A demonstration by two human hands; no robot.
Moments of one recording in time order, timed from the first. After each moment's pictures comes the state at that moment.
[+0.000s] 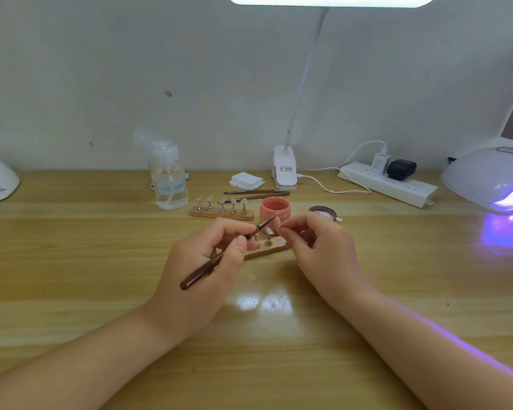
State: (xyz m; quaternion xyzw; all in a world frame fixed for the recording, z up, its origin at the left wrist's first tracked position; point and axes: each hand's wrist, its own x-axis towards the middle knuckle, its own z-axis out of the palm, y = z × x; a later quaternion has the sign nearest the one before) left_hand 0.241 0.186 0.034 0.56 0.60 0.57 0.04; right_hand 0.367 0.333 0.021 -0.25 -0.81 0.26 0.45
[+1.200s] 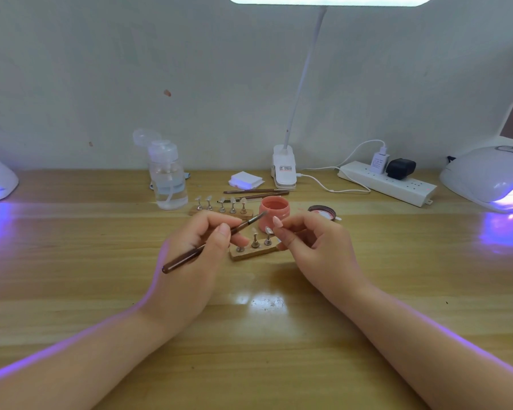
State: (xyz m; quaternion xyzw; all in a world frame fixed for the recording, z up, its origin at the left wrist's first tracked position) left_hand 0.236 0.192 0.034 0.50 0.59 0.63 0.07; right_hand 0.366 0.329 0.022 -0.21 -0.78 0.39 0.45
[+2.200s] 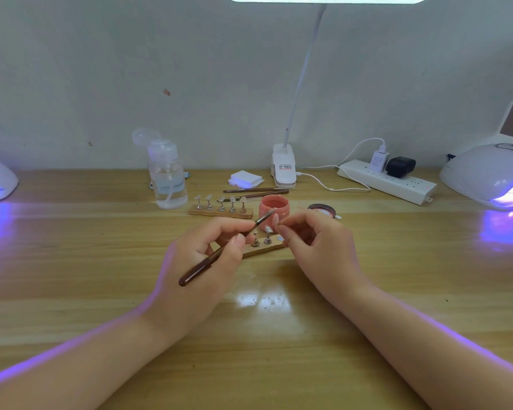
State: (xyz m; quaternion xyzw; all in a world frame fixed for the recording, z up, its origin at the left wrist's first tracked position) left_hand 0.247 0.184 0.039 0.52 0.61 0.60 0.07; right_hand 0.367 0.331 0.022 -0.25 -0.80 0.29 0.46
